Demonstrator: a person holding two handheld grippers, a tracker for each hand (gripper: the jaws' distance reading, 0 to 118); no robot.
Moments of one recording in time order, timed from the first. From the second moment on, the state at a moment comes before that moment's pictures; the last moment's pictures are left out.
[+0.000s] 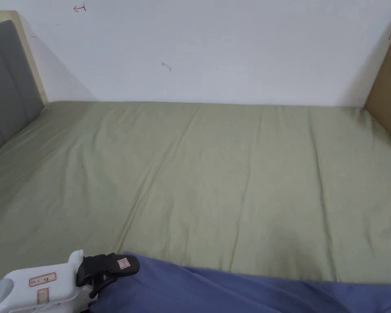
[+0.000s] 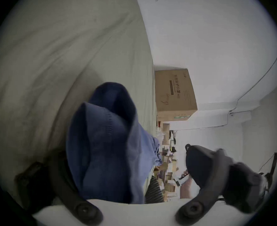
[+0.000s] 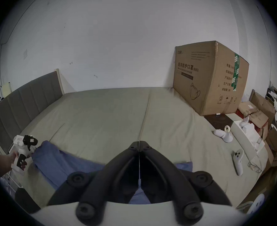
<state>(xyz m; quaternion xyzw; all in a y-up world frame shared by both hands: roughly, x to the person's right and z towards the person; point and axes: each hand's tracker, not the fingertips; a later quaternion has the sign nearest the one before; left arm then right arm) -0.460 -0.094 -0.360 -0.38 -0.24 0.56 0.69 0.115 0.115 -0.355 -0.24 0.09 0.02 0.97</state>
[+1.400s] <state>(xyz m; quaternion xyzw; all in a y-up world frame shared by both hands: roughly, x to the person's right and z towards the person) -0.193 0.022 -0.358 -0.47 -0.18 0.27 0.82 0.171 0.116 -0.311 -0.26 0.12 -0.04 0.96</state>
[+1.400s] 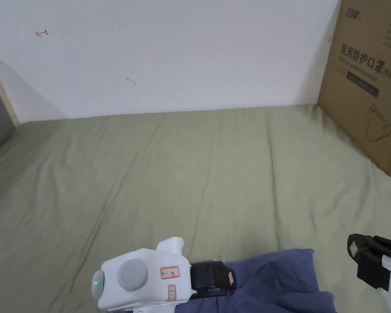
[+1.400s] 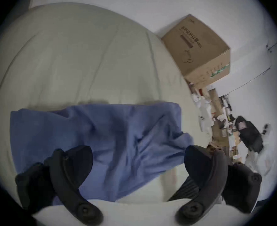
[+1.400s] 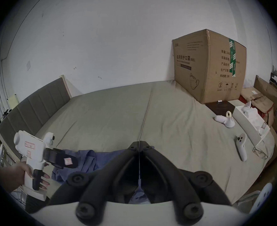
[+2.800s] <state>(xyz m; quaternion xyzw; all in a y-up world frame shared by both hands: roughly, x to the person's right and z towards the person) -0.436 -0.050 -0.298 -0.40 -0.23 0.51 0.73 0.129 0.122 -0.323 -0.28 0.16 0.02 0.95</state>
